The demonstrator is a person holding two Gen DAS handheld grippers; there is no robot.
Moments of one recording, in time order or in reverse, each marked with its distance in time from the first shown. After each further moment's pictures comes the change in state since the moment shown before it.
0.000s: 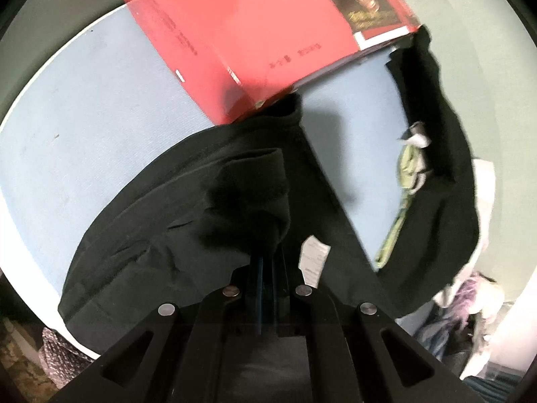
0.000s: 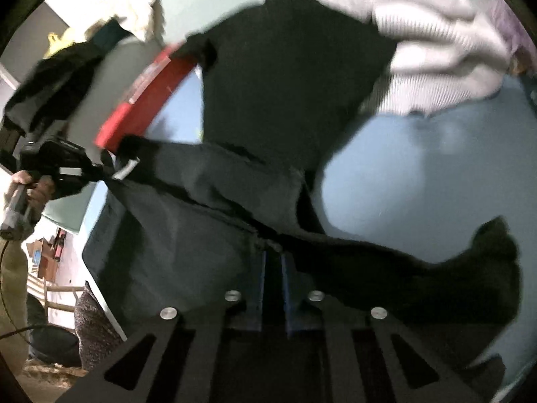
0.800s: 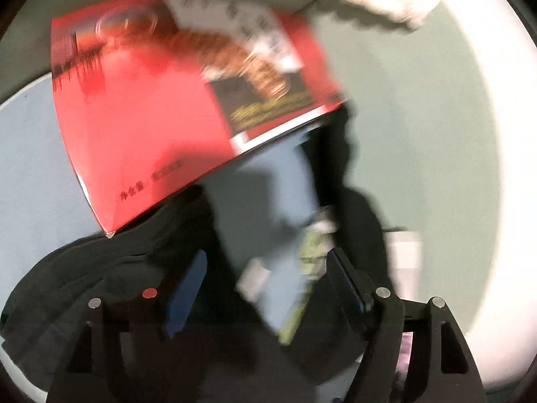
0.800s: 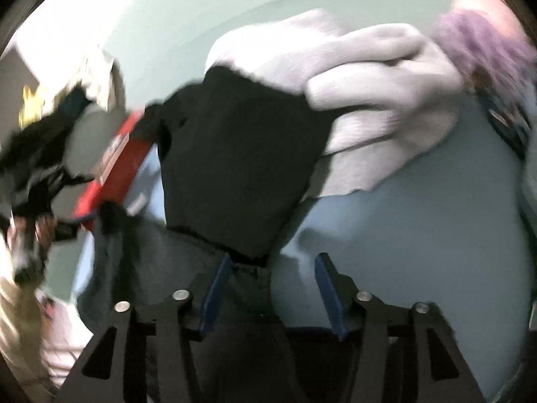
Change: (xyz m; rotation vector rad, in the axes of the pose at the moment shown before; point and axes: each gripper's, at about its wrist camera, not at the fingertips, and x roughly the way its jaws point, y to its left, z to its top) left arm -0.029 -0.041 0.032 -0.018 -0.301 -0.353; right arm -0.029 -0.035 0.040 0.213 -0.196 -0.085
